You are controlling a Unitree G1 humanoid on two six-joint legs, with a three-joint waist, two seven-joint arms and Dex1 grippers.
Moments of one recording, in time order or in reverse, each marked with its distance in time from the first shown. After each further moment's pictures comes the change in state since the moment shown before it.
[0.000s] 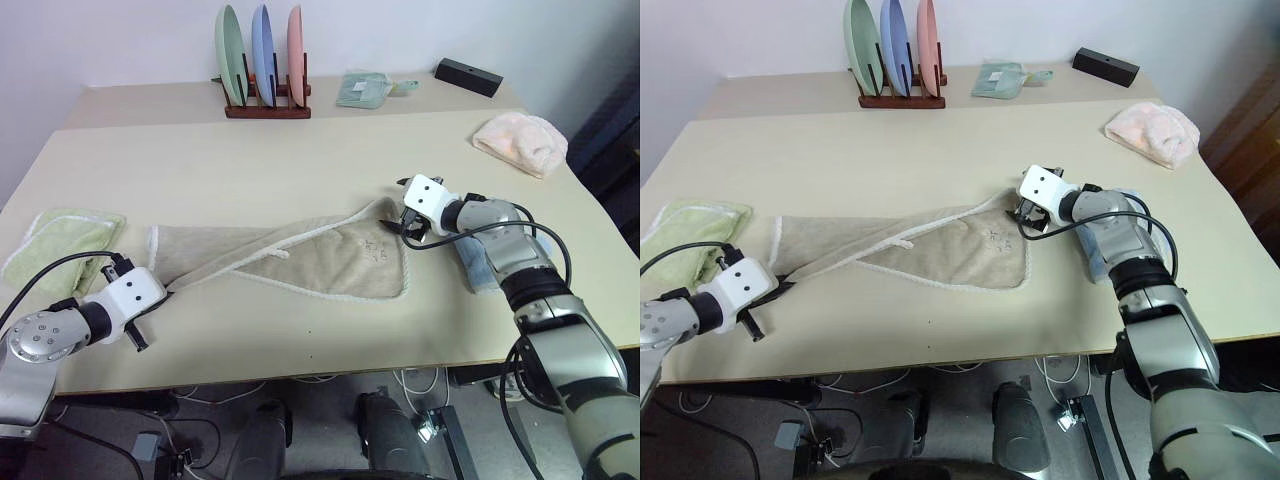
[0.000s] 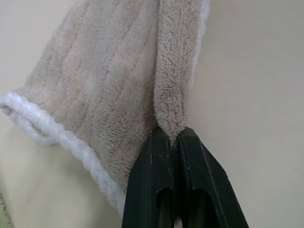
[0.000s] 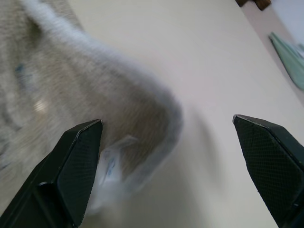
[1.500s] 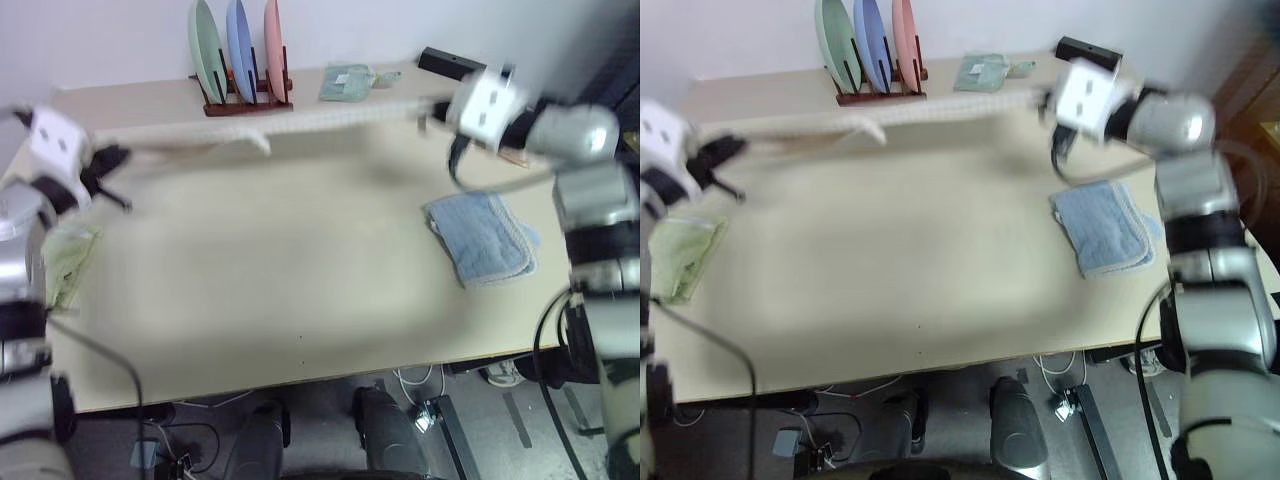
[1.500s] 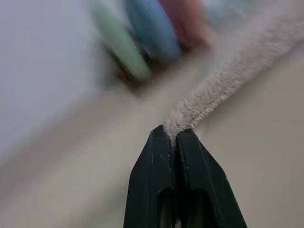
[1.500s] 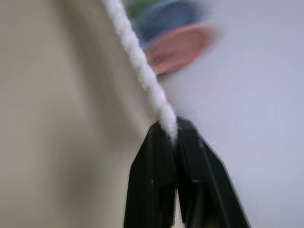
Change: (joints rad) left arm -0.507 -0.005 0.074 0.355 -0.231 0.084 -0.050; right arm 0.137 -0.251 -0.119 -0.554 0.157 0.107 0.183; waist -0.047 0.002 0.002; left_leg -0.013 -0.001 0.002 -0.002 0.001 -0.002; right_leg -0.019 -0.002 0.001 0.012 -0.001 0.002
